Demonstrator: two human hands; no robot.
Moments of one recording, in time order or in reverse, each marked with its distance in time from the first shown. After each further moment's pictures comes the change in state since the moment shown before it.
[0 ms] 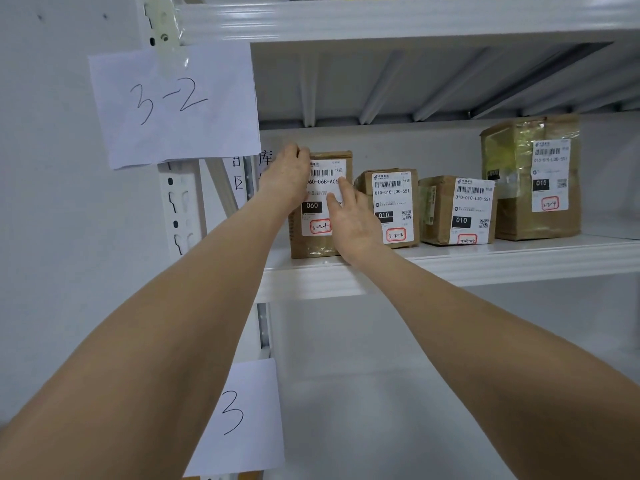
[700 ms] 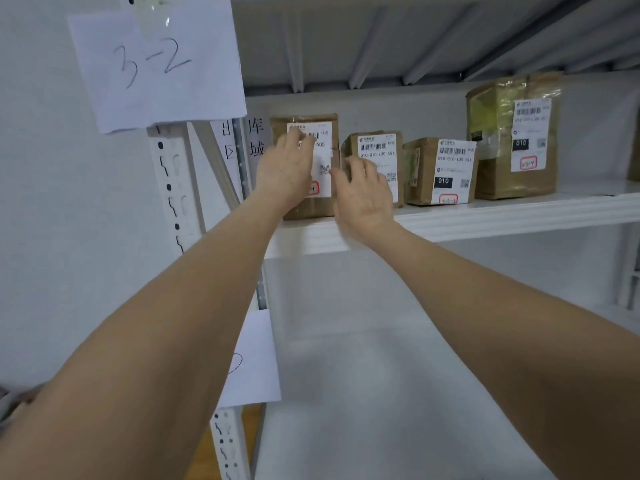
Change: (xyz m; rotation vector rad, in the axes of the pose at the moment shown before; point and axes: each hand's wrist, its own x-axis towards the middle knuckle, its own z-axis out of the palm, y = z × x) left_hand -0.054 0.028 -0.005 0.095 0.039 0.067; right_hand -0.042 0.017 -0.015 -0.016 0.126 -0.010
